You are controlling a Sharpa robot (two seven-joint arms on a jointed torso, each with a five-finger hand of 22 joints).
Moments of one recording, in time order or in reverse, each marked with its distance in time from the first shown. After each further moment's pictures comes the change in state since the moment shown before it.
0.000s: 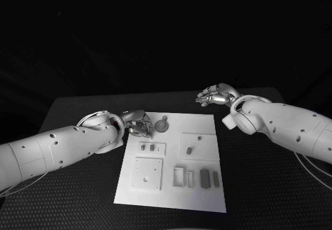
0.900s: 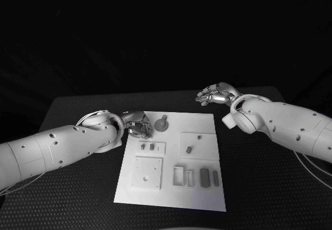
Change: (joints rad) left arm 0.000 -0.002 -0.001 0.001 -0.029 0.042 -0.014; left_hand -0.001 -0.003 -0.001 -0.001 0.000 0.000 0.000 0.000 0.001 0.000 0.000 -0.004 0.000 0.000 0.000 0.004 0.001 0.000 0.000 0.000 0.000 0.000; right arm 0.000 0.001 0.000 -0.001 0.000 0.001 0.000; right_hand 0.000 0.000 0.000 0.000 0.000 0.000 0.000 0.000 0.000 0.000 0.000 0.000 0.000 0.000 0.000 -0.004 -0.001 0.000 0.000 0.000 0.000 0.001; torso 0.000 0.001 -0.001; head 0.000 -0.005
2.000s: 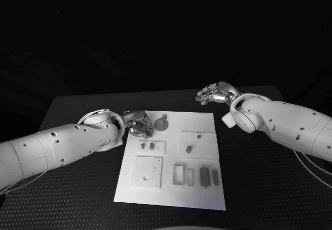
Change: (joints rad) left arm 0.002 0.012 -0.001 -0.008 0.003 0.012 -0.005; left_hand -0.005 0.000 0.000 -0.002 0.000 -0.002 0.002 -0.006 0.000 0.001 0.001 -0.003 0.001 0.001 0.002 0.000 0.001 0.000 0.000 0.000 0.004 0.000; right arm 0.000 0.002 0.000 -0.002 0.000 0.001 0.000; right_hand 0.000 0.000 0.000 0.000 0.000 0.000 0.000 0.000 -0.001 0.000 0.000 0.000 0.000 0.000 0.000 0.000 0.000 0.000 0.000 0.000 -0.004 0.002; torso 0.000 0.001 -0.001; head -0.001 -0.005
